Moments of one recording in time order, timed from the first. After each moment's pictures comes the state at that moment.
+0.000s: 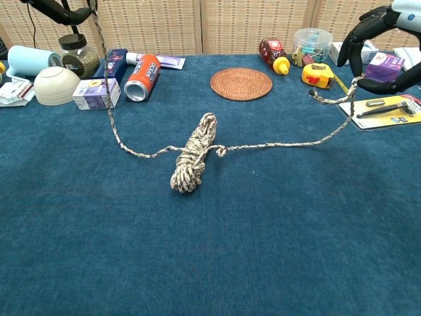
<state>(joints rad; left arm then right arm) -0.71 -1.28 -0.34 -1.76 1.03 1.06 0.17 0.57 -1.28 0.13 -1.52 -1.57 1.16 0.12</state>
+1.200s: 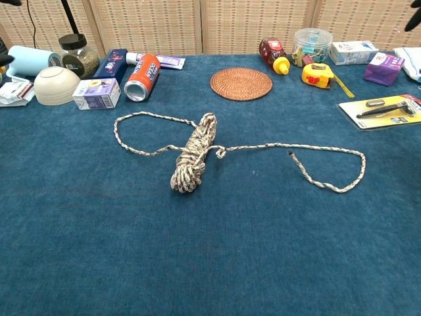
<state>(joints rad) -0.52 -1.16 -0.18 -1.78 1.05 1.21 0.14 0.45 -1.23 0.15 -1.48 -1.41 1.28 -0.01</state>
